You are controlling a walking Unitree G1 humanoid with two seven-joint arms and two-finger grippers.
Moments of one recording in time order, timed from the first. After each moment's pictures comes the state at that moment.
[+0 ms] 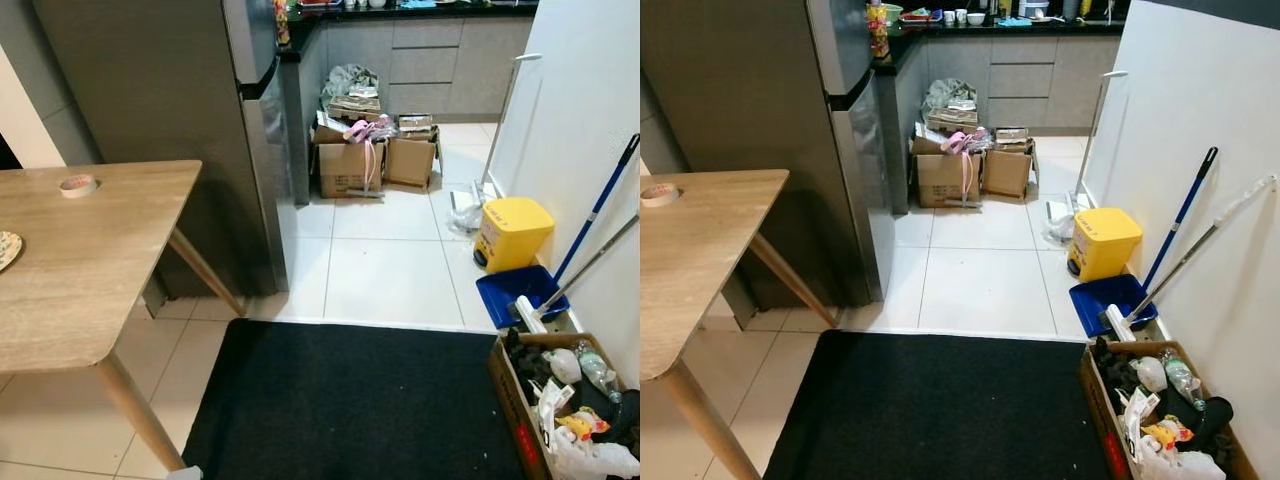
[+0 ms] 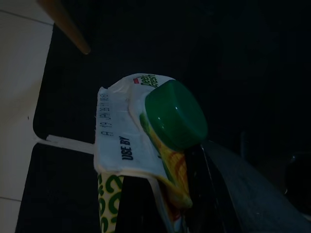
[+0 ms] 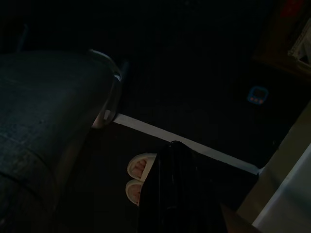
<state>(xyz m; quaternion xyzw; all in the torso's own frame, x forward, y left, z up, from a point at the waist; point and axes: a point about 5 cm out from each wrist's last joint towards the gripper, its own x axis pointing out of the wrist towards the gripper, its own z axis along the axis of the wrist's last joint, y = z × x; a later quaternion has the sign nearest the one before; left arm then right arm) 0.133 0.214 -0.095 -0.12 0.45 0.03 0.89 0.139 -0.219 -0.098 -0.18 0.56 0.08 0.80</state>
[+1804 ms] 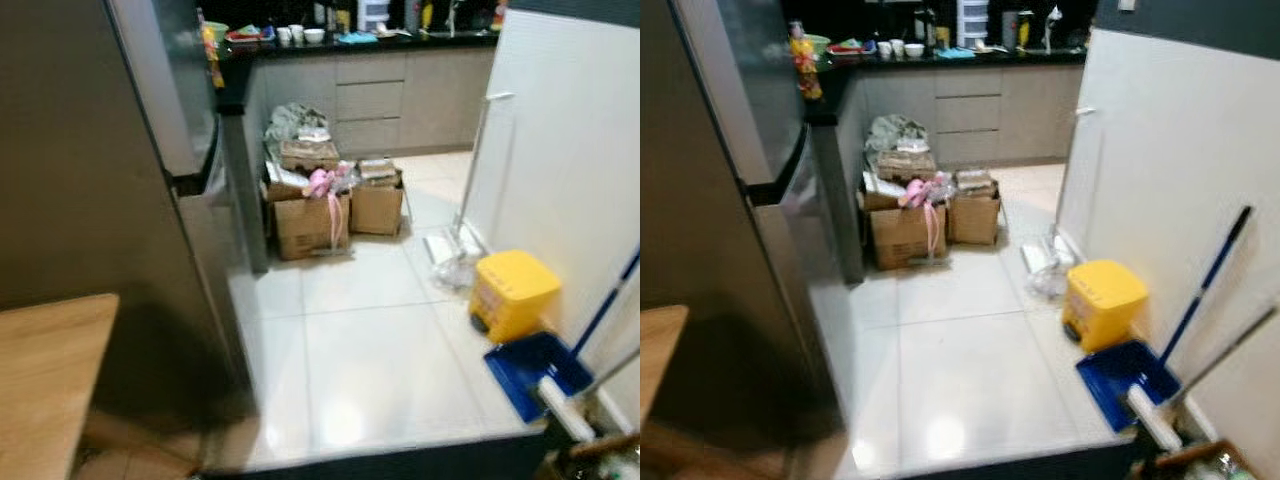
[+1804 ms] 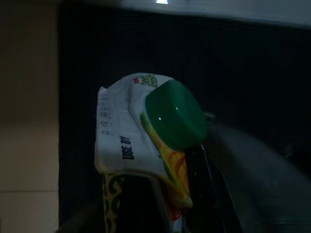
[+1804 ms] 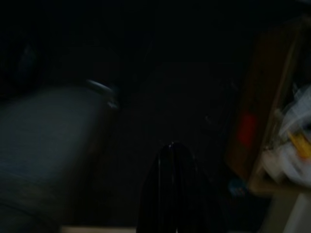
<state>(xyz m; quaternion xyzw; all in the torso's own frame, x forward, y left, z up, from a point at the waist) 0.116 0.216 -0.100 -0.12 0.47 0.03 0.88 0.143 -0.204 -0.099 -0.17 0.55 0.09 0.81</state>
